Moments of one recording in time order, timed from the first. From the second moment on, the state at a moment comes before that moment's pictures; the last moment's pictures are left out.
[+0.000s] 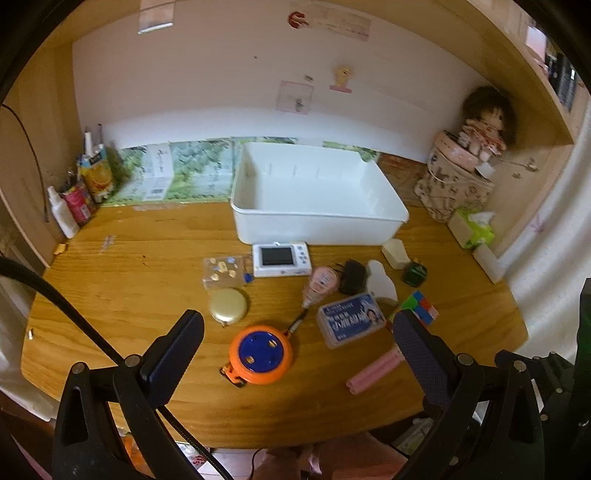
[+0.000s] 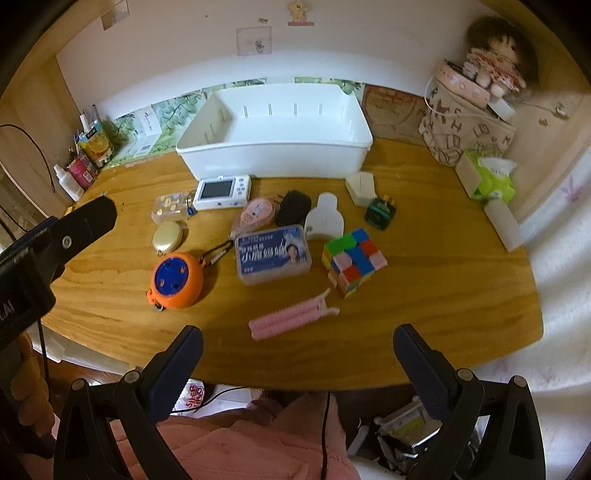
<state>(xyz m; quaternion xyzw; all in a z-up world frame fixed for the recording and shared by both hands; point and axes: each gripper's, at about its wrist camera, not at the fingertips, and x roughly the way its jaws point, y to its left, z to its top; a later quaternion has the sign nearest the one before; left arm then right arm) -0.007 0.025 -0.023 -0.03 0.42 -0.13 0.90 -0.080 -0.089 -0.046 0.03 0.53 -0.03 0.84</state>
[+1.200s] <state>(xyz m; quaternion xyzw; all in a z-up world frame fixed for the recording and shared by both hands) 0.013 -0.048 -0.089 -0.13 0.58 0.01 0.80 -0.029 -0.181 -0.086 0.01 0.61 0.10 0.79</state>
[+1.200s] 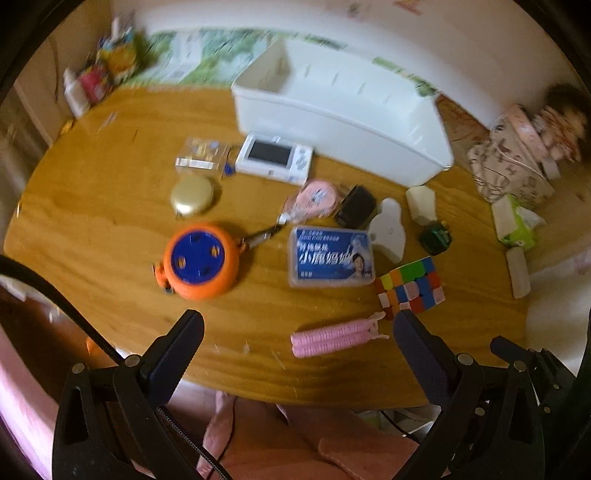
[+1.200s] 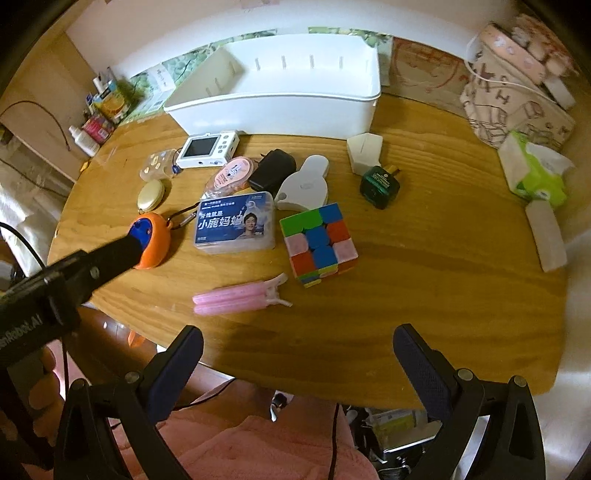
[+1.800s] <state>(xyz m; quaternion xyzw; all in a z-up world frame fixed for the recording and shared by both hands) 0.020 -0.043 -0.157 -0.33 0.66 0.12 0.67 0.029 -0.191 -0.121 -0.06 0.63 0.19 0.75</state>
